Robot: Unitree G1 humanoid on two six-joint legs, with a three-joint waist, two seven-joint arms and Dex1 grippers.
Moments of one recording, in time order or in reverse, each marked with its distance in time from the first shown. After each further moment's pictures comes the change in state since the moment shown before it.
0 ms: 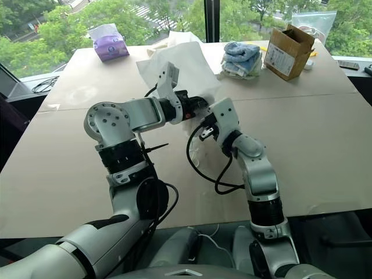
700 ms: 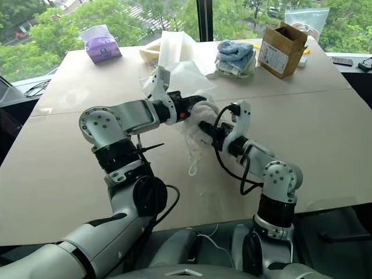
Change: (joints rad) left arm -0.031 -0.008 0.194 0.083 -0.087 0.014 0.072; right arm -0.016 0.025 -0.278 -0.157 0.773 0.614 -0.368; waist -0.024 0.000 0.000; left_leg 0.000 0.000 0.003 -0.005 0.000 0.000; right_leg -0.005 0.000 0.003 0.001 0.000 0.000
